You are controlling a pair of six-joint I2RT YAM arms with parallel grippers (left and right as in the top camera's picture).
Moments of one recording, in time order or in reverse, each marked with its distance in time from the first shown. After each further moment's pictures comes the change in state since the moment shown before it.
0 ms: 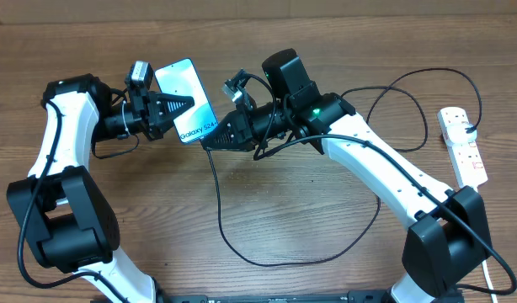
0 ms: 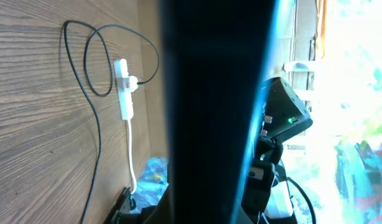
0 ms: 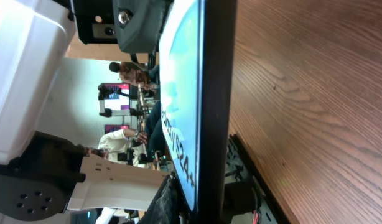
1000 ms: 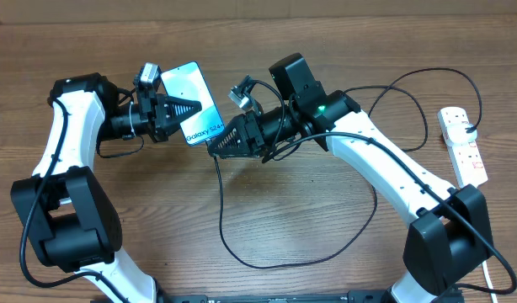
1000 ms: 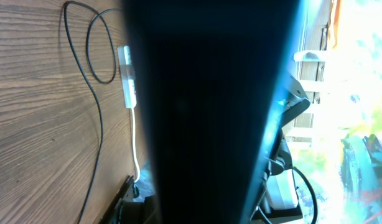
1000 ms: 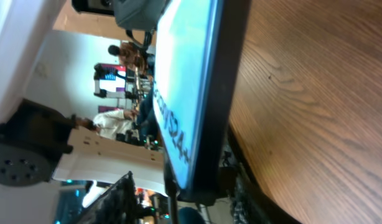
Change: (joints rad) left arm -0.029 0.000 0.001 -0.011 -0.032 0.000; right arm -0.027 0.000 -0.007 -0.147 -0.078 -0.235
